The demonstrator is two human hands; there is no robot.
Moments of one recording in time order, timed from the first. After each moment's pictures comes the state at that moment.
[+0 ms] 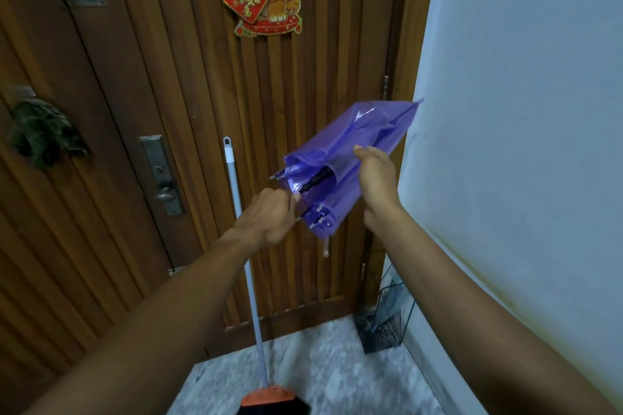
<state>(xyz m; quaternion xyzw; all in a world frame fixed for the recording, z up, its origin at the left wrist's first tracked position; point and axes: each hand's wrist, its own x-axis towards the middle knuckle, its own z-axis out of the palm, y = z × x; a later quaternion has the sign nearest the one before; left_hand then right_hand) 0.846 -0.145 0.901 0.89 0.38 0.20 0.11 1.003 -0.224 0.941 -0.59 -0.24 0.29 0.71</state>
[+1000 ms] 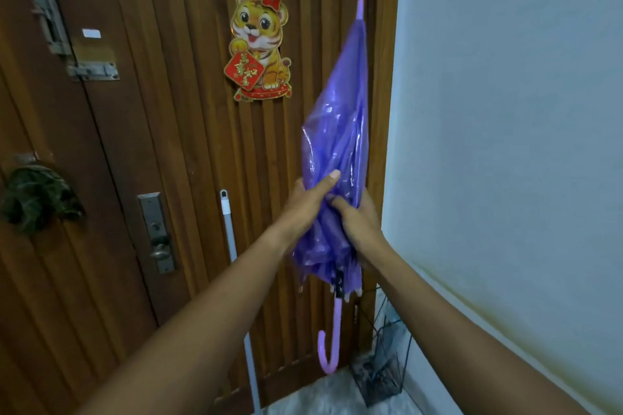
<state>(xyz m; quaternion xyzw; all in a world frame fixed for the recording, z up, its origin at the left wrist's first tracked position) 0.854 -0.173 0.990 0.66 0.25 0.39 0.60 0.956 -0.224 0.948 -0.51 -0.37 0.22 0.74</state>
